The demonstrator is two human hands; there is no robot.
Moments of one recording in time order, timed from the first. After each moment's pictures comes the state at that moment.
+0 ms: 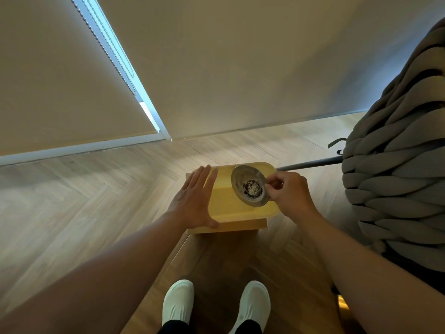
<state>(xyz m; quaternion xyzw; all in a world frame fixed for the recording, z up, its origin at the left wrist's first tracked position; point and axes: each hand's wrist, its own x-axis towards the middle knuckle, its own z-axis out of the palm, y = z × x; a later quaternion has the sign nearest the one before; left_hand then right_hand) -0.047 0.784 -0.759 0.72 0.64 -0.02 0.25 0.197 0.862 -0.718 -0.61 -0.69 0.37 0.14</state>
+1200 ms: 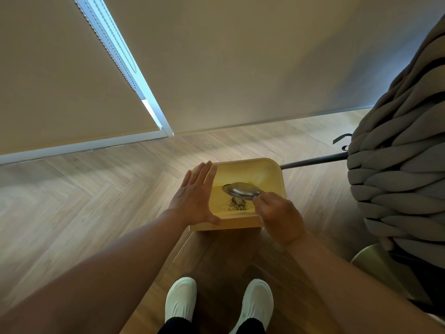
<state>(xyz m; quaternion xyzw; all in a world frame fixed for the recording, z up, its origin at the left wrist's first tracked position) -0.048 0.781 -0.763 0.71 0.66 -0.01 0.24 0.193 0.809 -0.731 -0.35 -0.93 0.08 0.09</state>
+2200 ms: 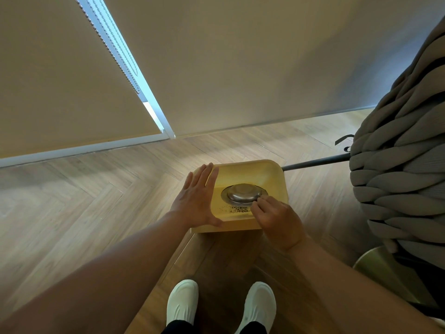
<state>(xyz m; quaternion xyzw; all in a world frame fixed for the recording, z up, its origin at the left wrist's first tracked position) -0.045 0.779 -0.762 0.71 0.66 -0.01 0.24 0.193 0.803 -0.740 -0.30 -0.95 0.01 0.13</state>
